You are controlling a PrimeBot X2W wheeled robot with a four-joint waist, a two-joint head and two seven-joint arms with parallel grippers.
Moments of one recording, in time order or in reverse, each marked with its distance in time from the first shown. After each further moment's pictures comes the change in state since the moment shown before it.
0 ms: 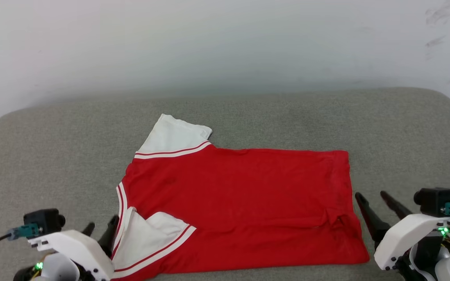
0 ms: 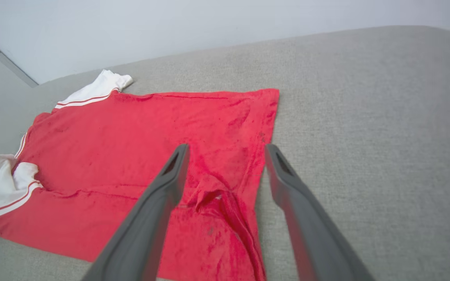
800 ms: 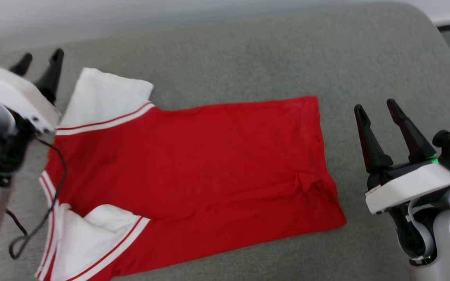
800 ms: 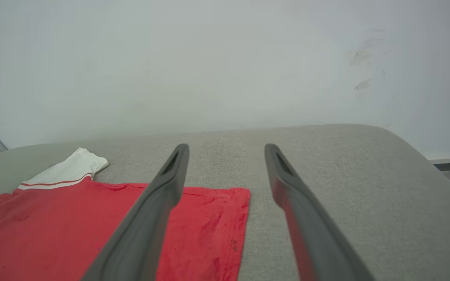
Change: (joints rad) left arm -0.617 0.095 0.040 0.120 0.091 -0.086 0.091; right arm -0.142 0.115 -0.033 -0.292 -0.151 0.000 -0.132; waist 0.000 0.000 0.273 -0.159
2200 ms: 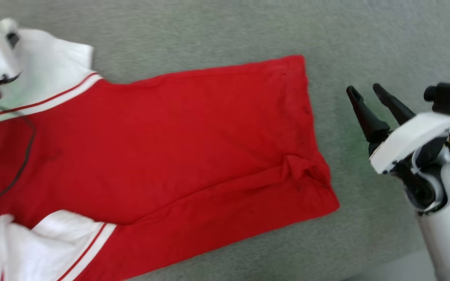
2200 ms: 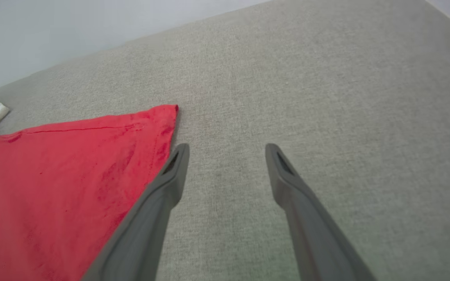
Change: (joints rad) left arm -0.349 0.047 -0.104 0.290 -0.023 -0.003 0.418; right arm -0.257 -0.117 0.096 0.323 0.284 0.000 0.125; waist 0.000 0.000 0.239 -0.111
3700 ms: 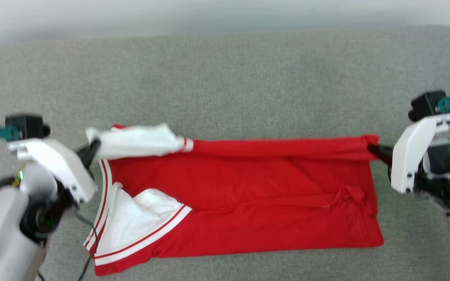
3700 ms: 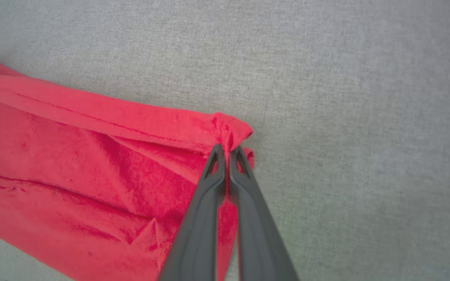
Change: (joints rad) left arm 0.521 -0.086 0.017 -0.204 -0.103 -0.089 -0.343; right arm -0.081 -0.188 0.151 0.177 0.105 0.000 0.477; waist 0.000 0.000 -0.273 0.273
